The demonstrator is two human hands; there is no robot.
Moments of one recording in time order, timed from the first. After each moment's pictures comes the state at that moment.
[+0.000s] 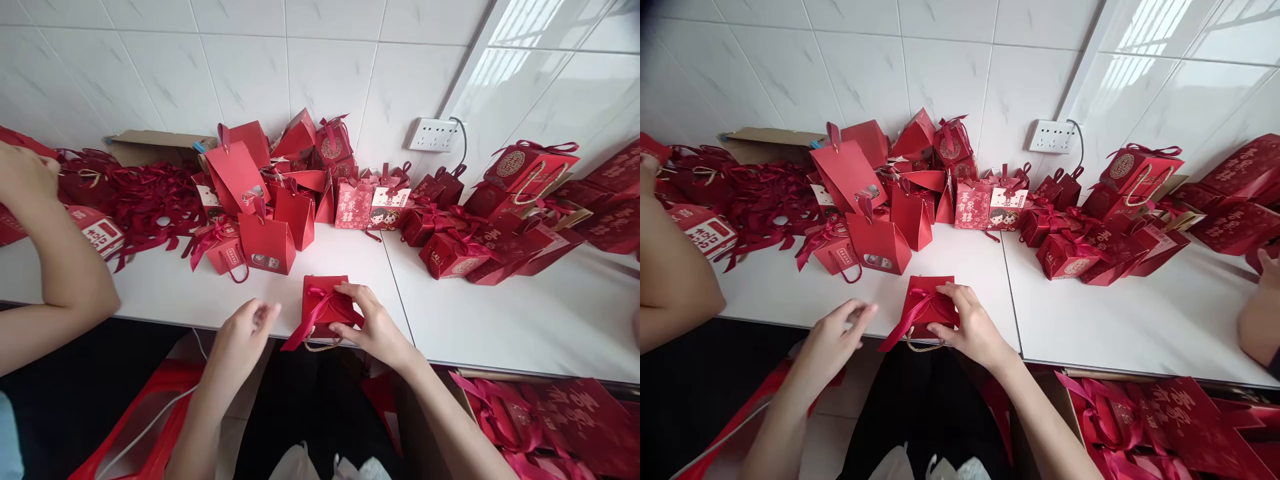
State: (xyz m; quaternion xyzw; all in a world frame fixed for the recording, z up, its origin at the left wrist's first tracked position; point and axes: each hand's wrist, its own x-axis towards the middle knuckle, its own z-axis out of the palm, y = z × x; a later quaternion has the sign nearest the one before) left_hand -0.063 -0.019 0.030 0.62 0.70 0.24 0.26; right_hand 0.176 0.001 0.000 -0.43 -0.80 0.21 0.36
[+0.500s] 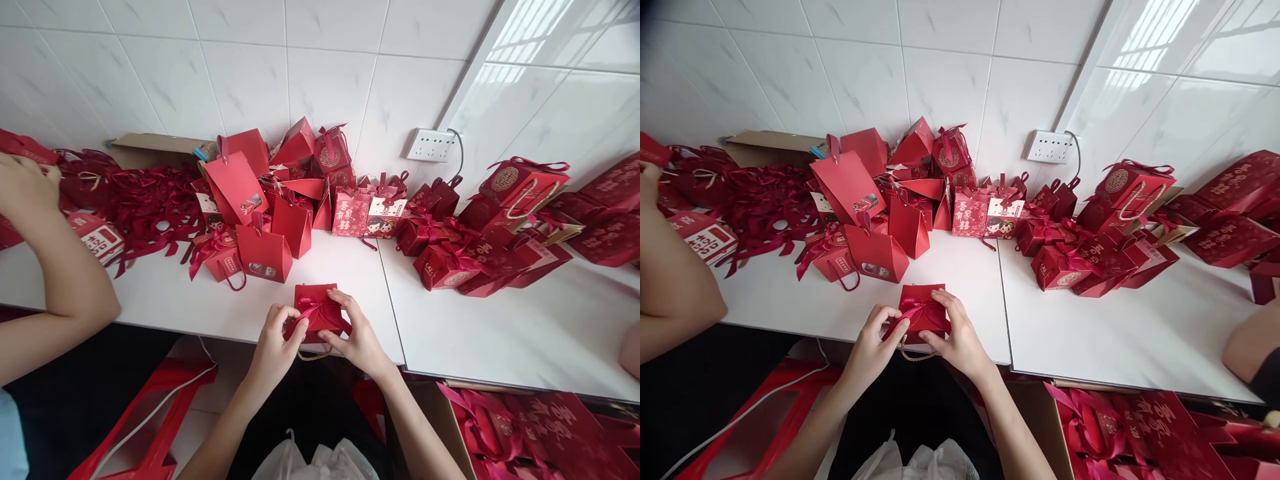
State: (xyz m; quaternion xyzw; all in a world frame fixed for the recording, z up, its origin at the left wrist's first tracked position) left_hand -0.016 -0.007 0.001 0.65 0.58 0.40 0.30; right_hand 0.164 0.006 -0.015 -0.42 -0.74 0.30 0.43
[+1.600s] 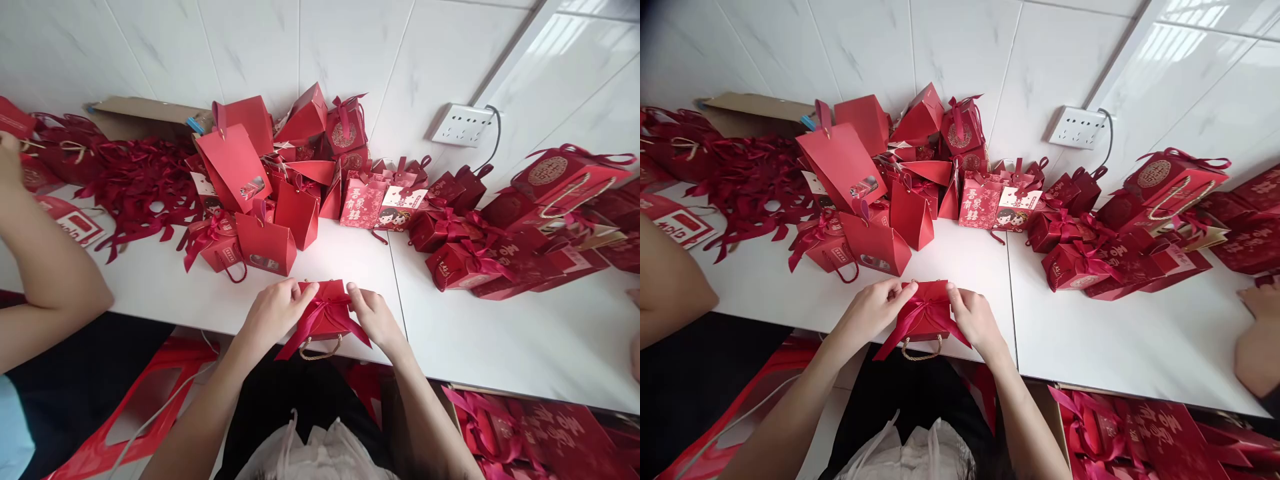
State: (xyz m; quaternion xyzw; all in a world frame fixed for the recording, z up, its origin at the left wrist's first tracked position) left_hand -0.020 0.043 0.052 0.67 0.66 0.18 0.28; right_hand 0.170 0.040 0.019 -0.63 -0.63 0.37 0.28
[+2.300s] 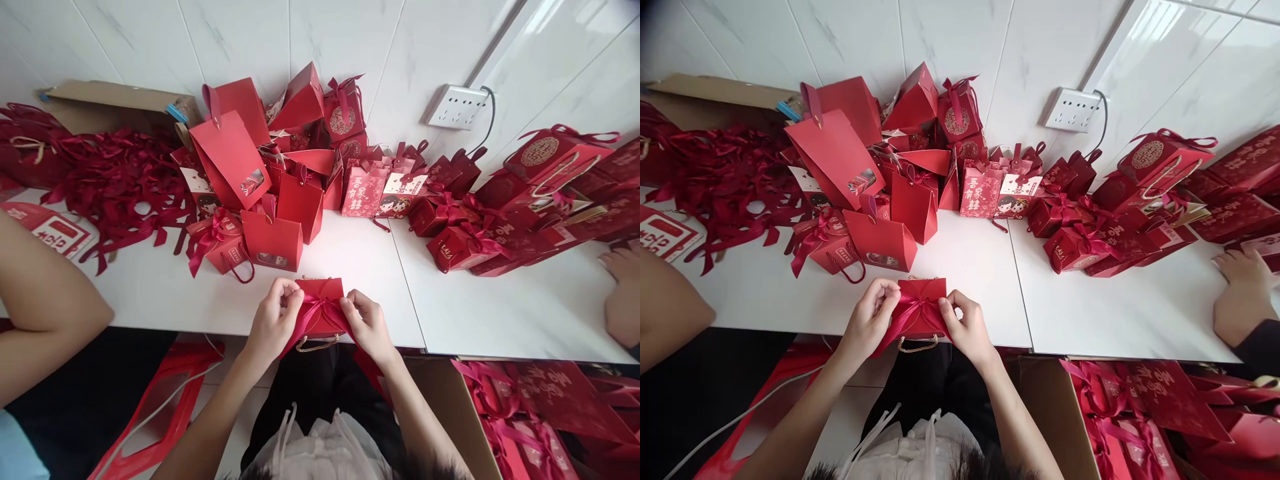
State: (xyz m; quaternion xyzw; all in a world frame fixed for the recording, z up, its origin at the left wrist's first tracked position) left_hand -0.059 0.030 0.013 0.60 0.58 0.38 0.40; right_hand 0.122 0.012 -0.007 -0.54 -0.59 0.41 0.44
